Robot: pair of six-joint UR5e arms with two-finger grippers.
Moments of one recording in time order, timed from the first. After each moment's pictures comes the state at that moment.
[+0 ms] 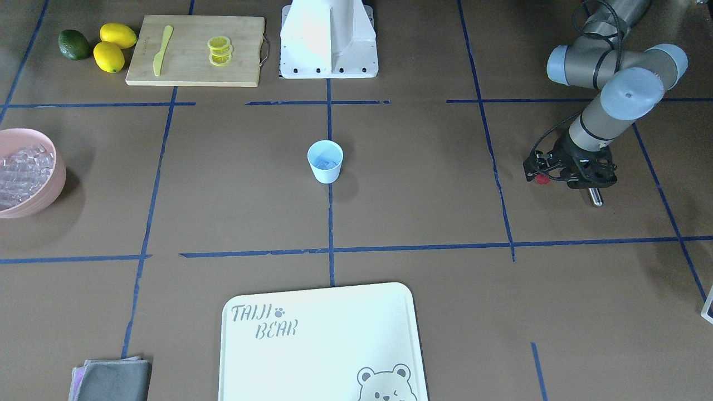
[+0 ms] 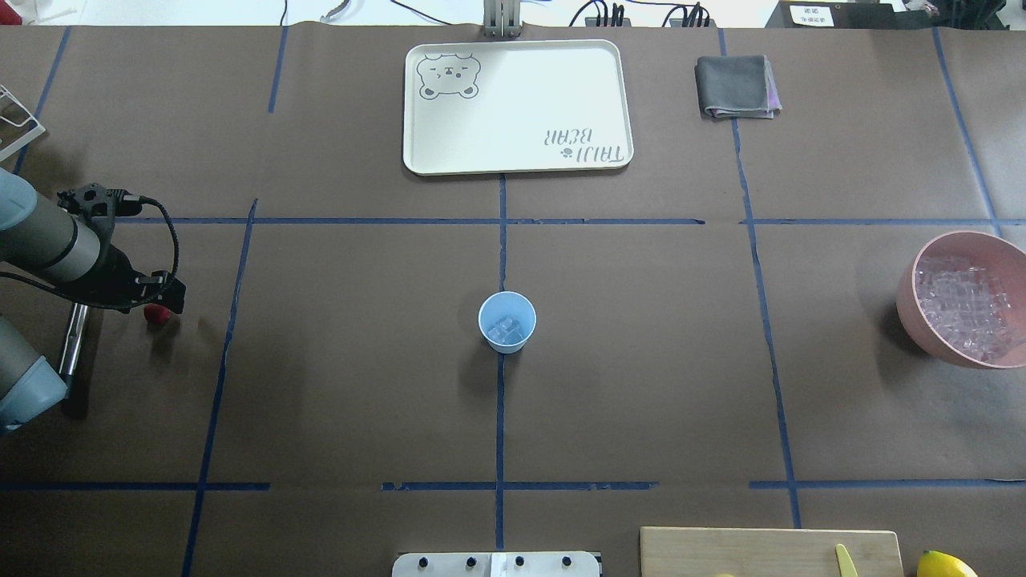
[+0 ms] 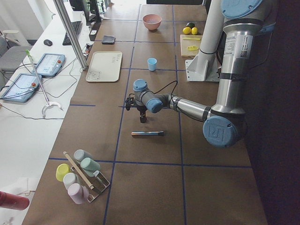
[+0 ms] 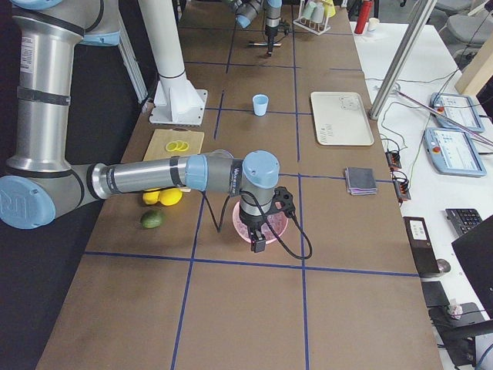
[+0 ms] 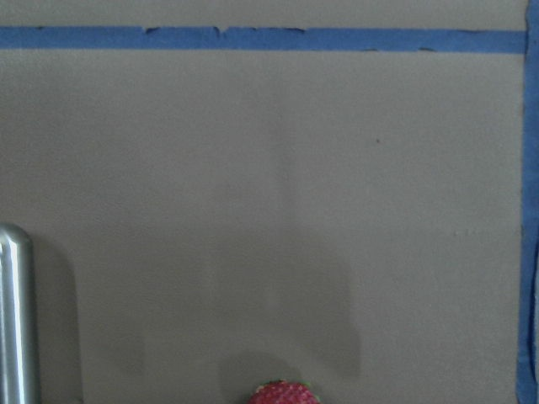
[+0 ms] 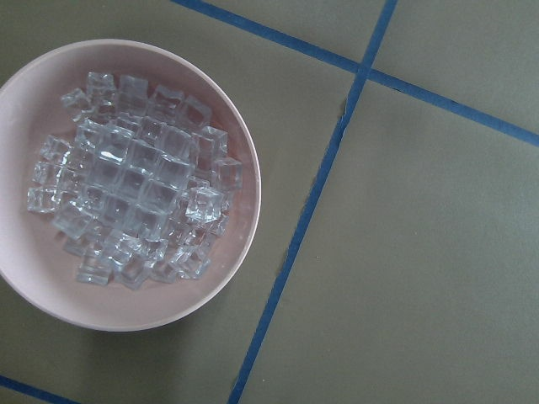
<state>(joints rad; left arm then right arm) -0.84 -1.65 -1.67 -1.97 -2.13 -0.91 1.55 -1.73 1.91 -1.81 2.29 -0.39</state>
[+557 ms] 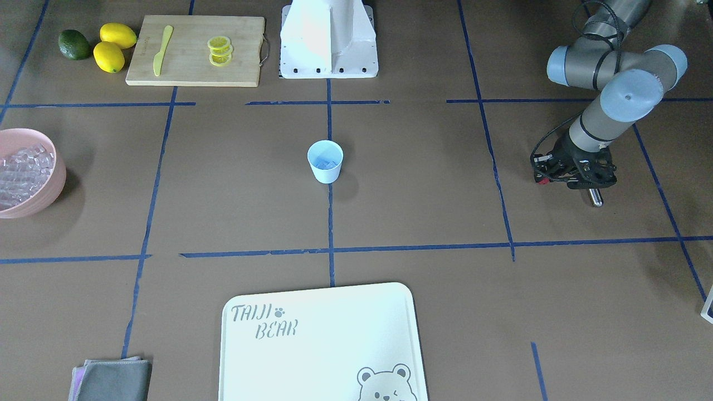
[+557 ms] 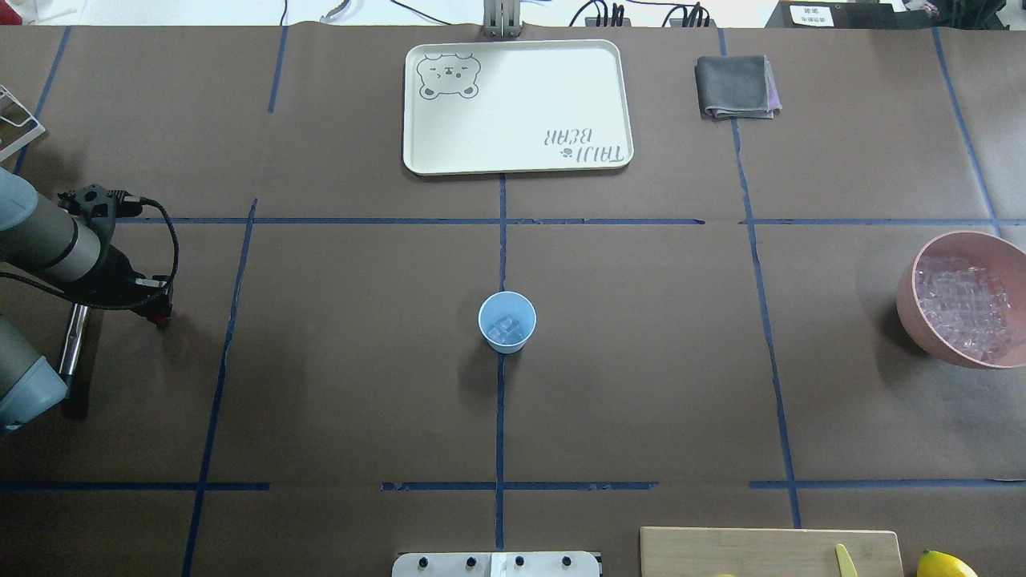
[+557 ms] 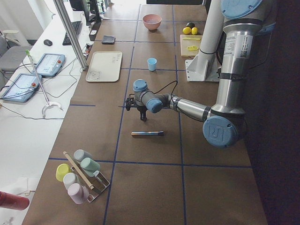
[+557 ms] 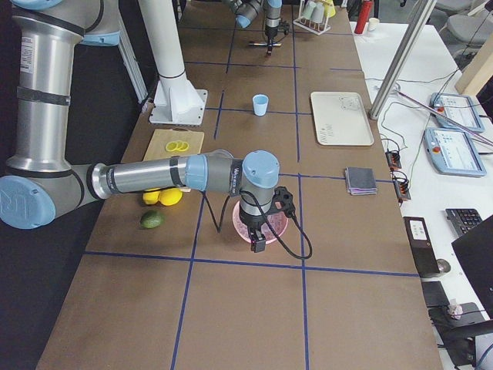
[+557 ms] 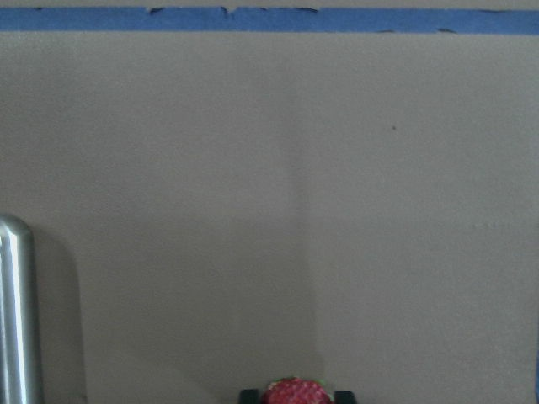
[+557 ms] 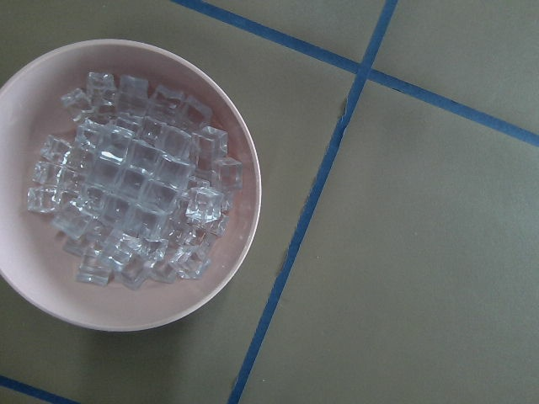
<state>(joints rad) -0.84 -1.65 -1.68 -1.97 -2.13 -0.91 1.55 -1.73 1.91 -1.81 2.29 -0.39</state>
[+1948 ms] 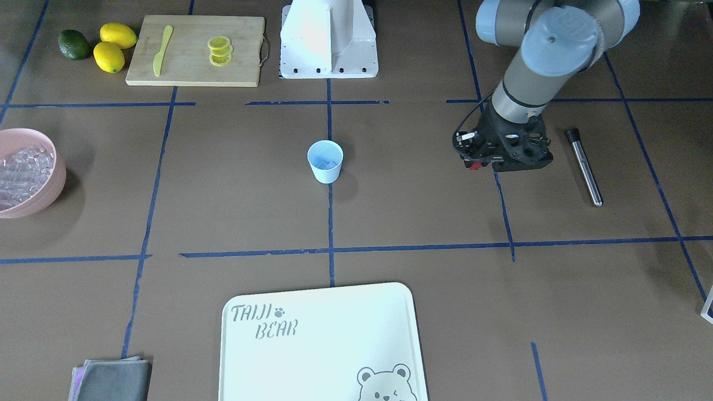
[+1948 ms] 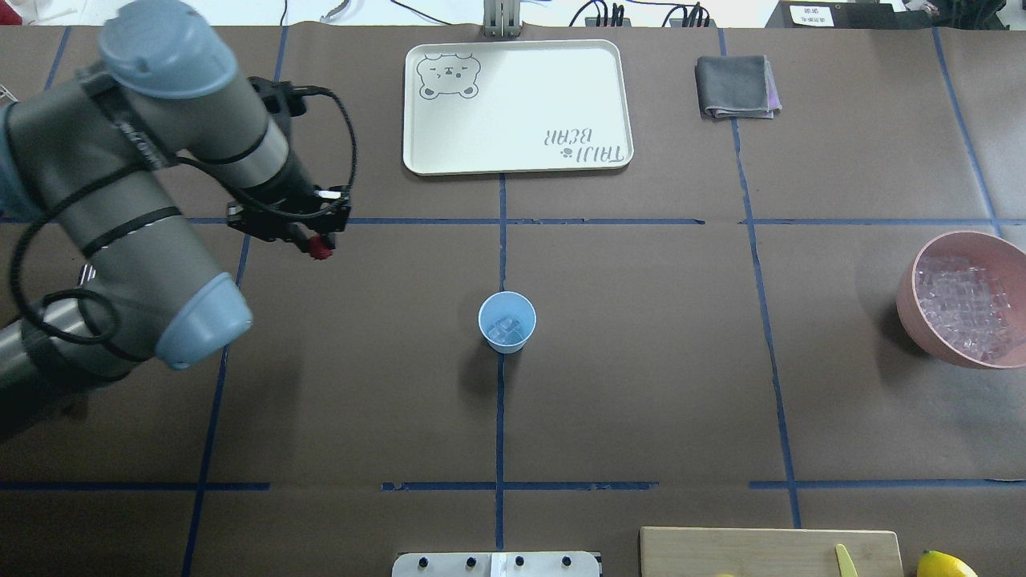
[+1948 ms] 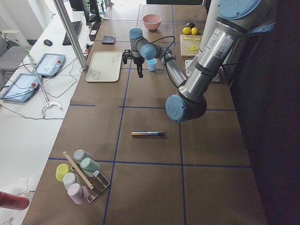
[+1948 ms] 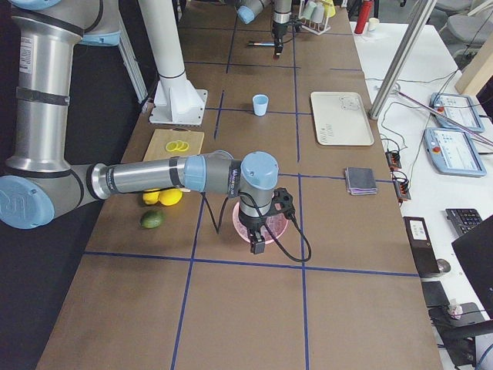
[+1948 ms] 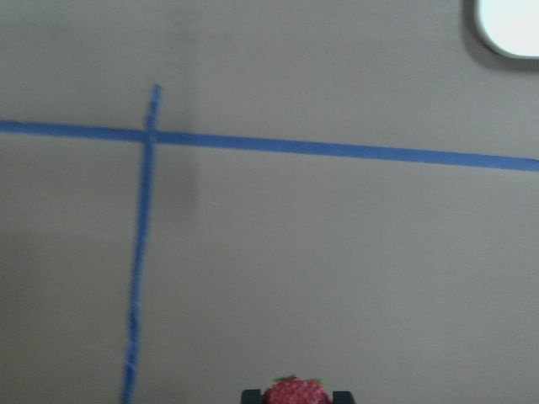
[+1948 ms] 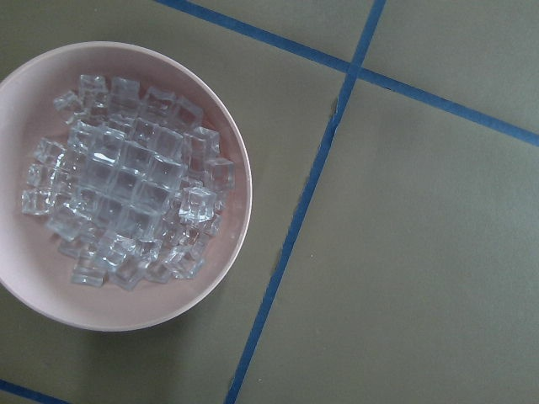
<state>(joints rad) -0.76 -2.20 -1.79 -1.40 -2.11 -1.18 1.57 -1.74 1.91 -1.81 2.29 -0.38</state>
